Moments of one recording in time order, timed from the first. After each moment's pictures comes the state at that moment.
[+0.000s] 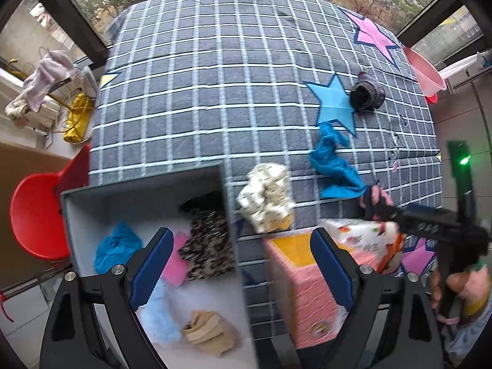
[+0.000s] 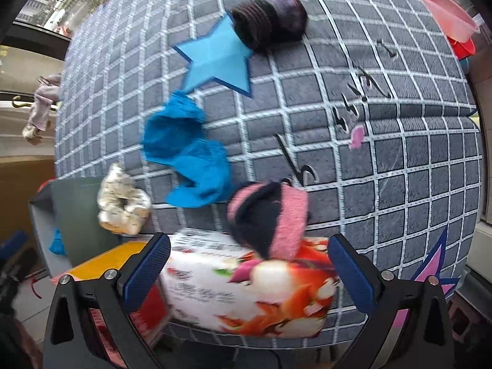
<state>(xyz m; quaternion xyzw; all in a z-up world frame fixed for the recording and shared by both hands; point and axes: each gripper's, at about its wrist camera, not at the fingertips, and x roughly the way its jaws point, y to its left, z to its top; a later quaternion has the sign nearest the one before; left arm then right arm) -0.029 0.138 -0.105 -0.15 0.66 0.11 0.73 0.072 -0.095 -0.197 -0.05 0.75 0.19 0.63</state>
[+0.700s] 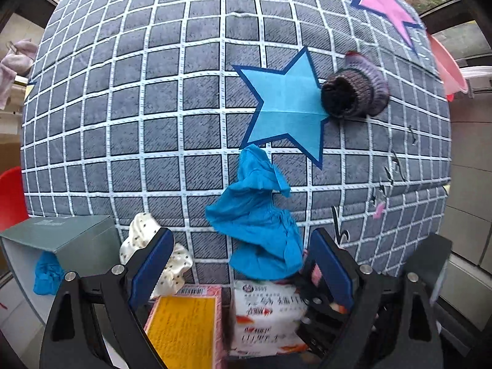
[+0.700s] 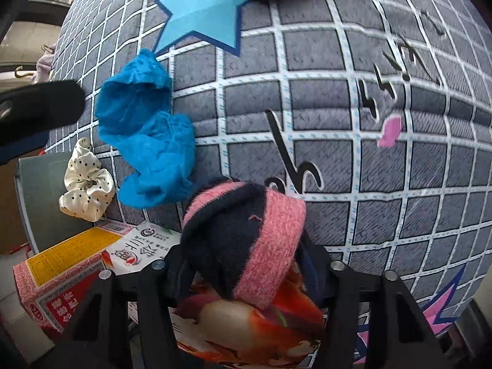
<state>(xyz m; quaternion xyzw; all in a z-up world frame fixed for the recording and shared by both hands) 0.111 0.056 -0.191 -0.18 0.73 0.12 0.65 0.074 -0.100 -0.254 -0.06 0.77 0.25 0.58</state>
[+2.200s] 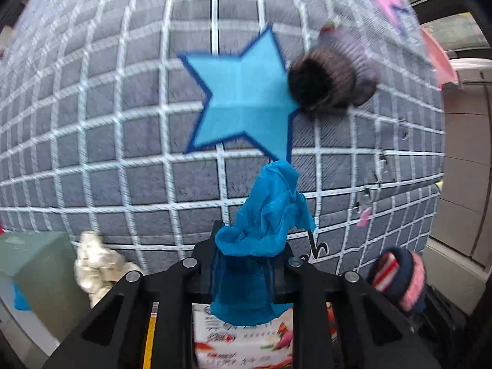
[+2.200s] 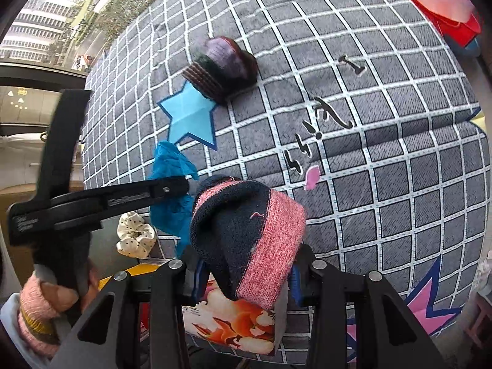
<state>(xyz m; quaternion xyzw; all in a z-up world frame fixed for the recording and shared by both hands) 0.134 0.034 -0.216 -0.19 0.73 0.07 0.65 0.128 -0.157 -0.180 0.05 0.73 0.24 0.64</state>
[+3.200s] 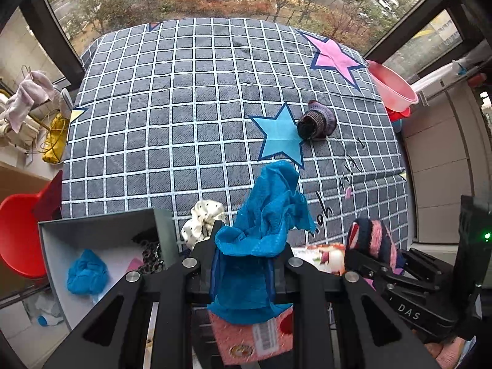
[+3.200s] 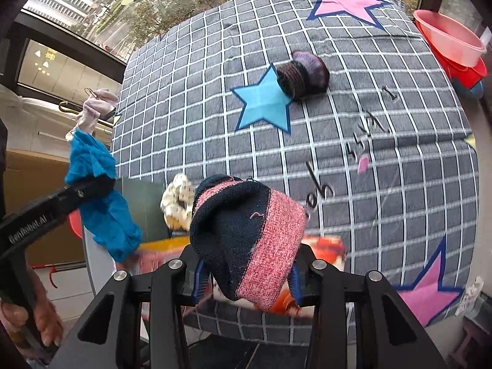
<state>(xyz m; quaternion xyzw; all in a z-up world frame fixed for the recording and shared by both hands) -0.003 0.094 -0.072 -0.16 0.62 0.07 0.77 0.039 -0.101 -0.111 0.00 0.68 0.27 0.69</state>
